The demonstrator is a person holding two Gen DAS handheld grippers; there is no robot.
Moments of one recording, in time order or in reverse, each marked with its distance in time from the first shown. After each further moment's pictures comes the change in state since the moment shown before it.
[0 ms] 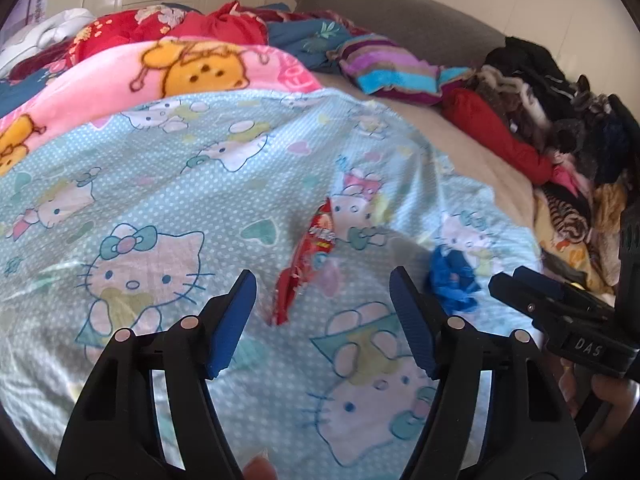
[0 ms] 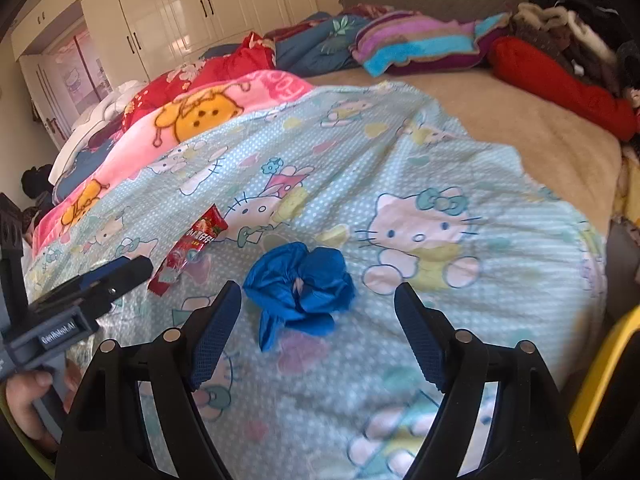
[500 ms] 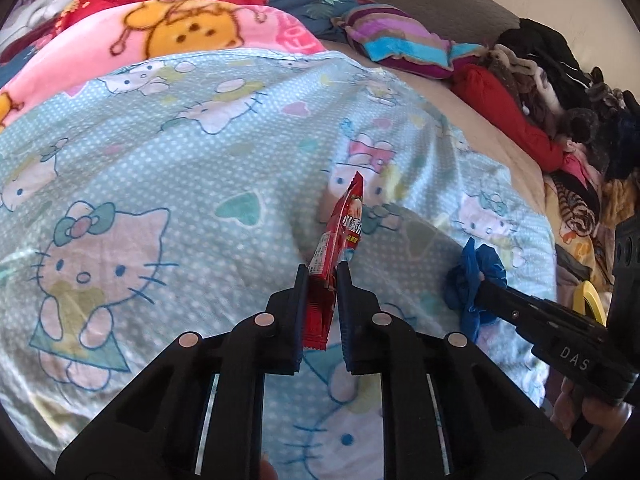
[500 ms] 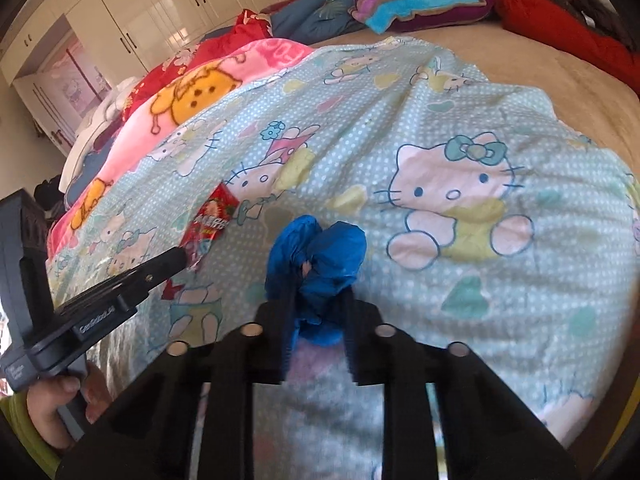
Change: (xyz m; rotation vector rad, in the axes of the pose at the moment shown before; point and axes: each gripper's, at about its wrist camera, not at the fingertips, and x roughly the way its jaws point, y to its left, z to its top) left arm 0.037 -0.006 -0.001 -0.021 0.096 -0.017; right arm 0.028 -0.008 -0.013 0.079 0.083 0.087
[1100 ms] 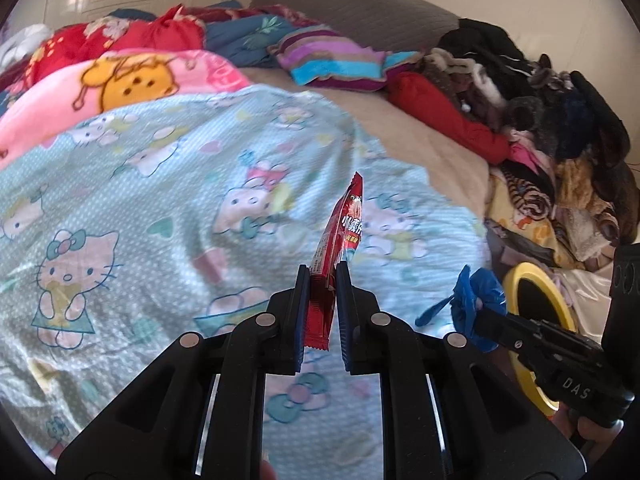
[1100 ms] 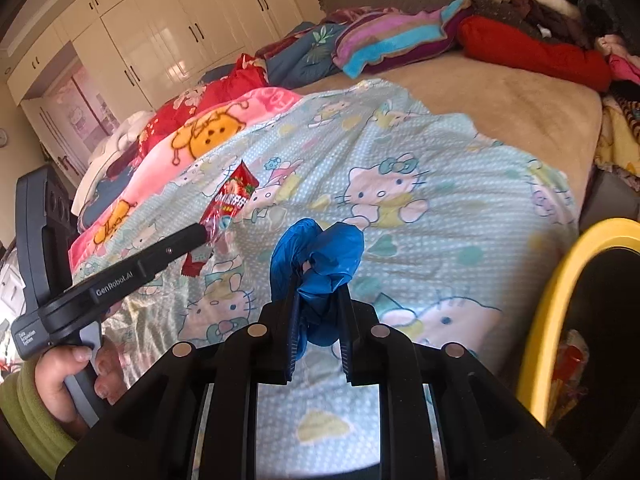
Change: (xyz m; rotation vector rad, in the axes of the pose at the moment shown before) left arm -0.060 -0.078 -0.010 0.101 -0.076 -0.111; right arm -0.116 -0.017 -0.043 0.042 -0.124 -0.008
